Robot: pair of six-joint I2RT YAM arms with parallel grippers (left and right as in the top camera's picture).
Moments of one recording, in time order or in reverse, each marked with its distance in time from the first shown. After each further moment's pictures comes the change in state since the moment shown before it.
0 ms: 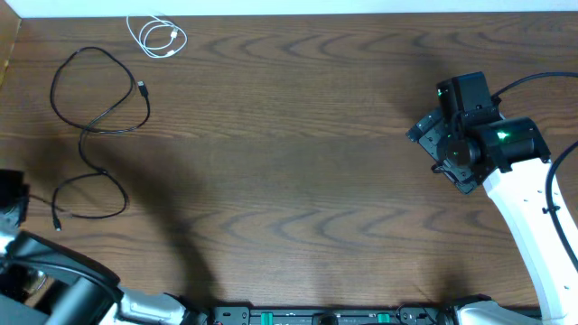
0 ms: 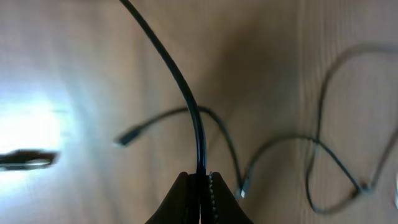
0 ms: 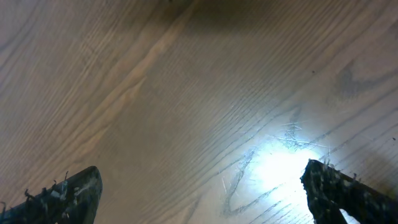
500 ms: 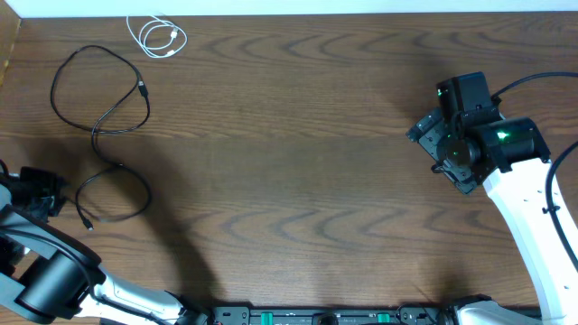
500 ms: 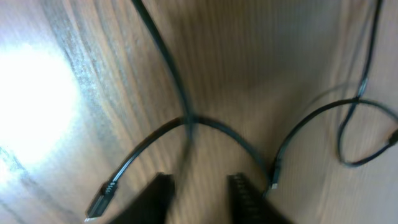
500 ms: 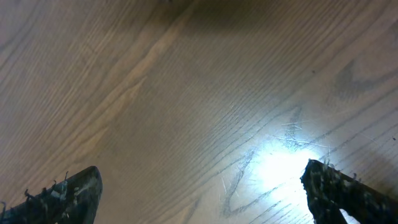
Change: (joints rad) left arm -0.040 0.172 0.000 -0.049 0.135 0.101; right arm 0.000 0.000 0.000 0.000 0.000 0.000
